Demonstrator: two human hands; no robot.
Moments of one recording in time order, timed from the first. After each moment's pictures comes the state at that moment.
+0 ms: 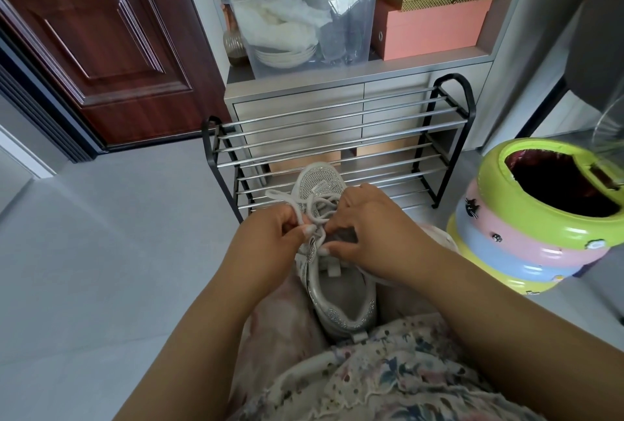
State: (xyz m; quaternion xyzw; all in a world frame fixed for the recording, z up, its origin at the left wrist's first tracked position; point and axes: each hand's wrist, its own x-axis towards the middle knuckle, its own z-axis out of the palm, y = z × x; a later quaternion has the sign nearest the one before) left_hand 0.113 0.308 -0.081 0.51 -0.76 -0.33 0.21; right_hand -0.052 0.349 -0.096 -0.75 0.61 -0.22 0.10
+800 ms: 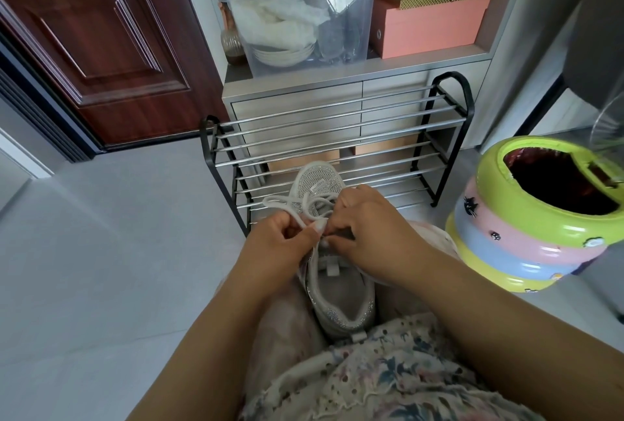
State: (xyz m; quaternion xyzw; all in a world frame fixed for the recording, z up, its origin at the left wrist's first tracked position) left_hand 0.105 0.311 -0.101 0.50 -0.64 -0.50 0.29; right_hand -0.051 0.349 -0.103 -0.74 0.60 -0.28 0.11
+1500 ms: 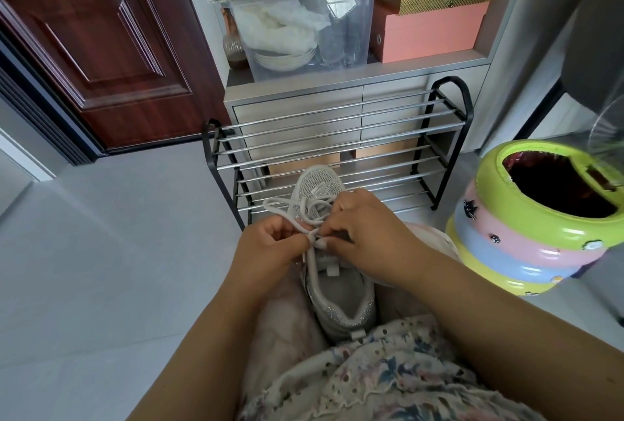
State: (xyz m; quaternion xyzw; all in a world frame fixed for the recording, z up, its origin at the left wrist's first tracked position) left_hand 0.113 0.308 -0.104 0.48 -0.61 -0.53 0.34; right_hand -0.050 0.345 -0.105 -0.74 0.60 -0.27 0.12
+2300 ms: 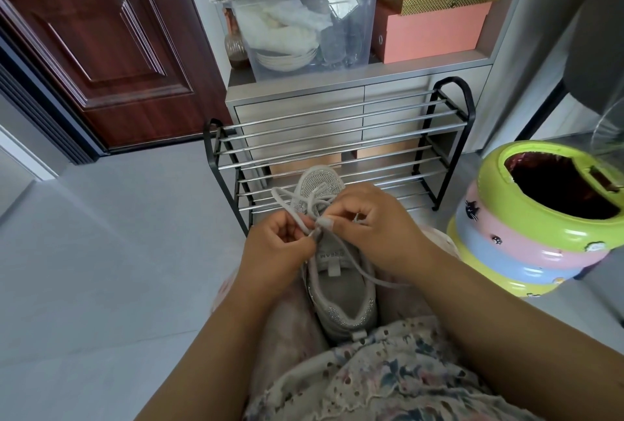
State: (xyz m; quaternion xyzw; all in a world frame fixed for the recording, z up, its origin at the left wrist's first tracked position) left_hand 0.104 0.316 -0.100 0.45 -0.63 -0.50 0.38; right_hand -0.052 0.349 -0.097 -0.65 0.57 -0.45 0.22
